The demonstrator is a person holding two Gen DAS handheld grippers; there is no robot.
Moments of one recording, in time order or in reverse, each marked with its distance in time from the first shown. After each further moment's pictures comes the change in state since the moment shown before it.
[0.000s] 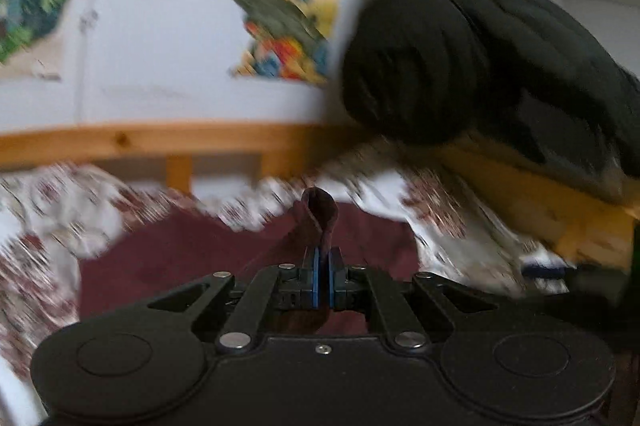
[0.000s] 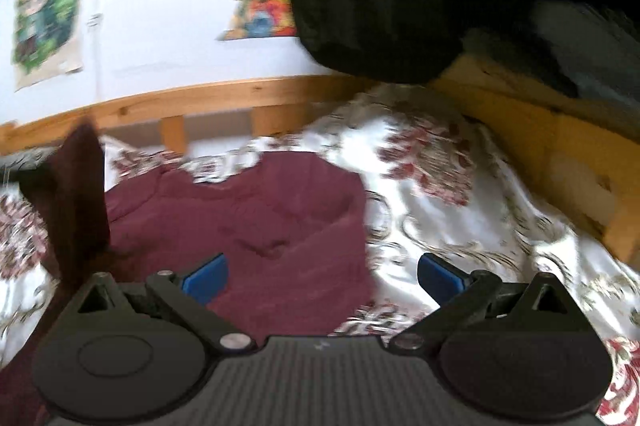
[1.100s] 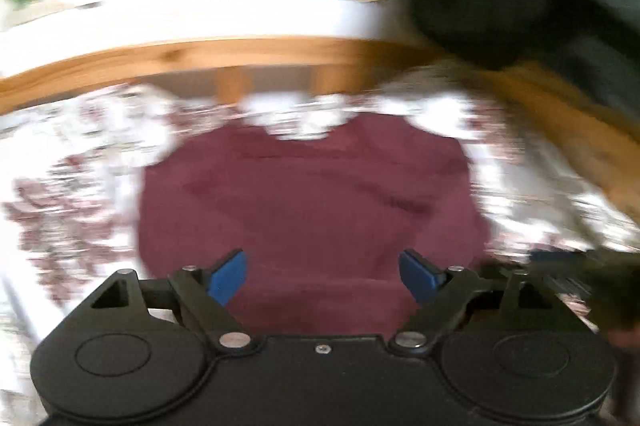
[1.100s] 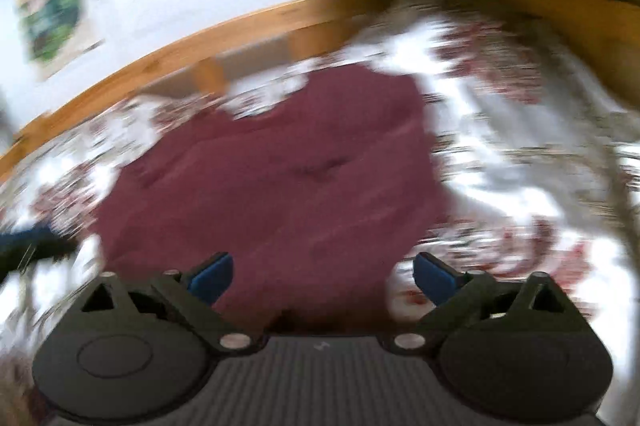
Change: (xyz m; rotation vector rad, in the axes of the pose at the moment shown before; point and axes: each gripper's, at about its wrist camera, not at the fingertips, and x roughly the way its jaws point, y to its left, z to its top) left arm 0.001 0.048 -0.015 -0.057 0.234 0.214; right arm 0.036 0.030 -0.033 0.000 0.237 0.310
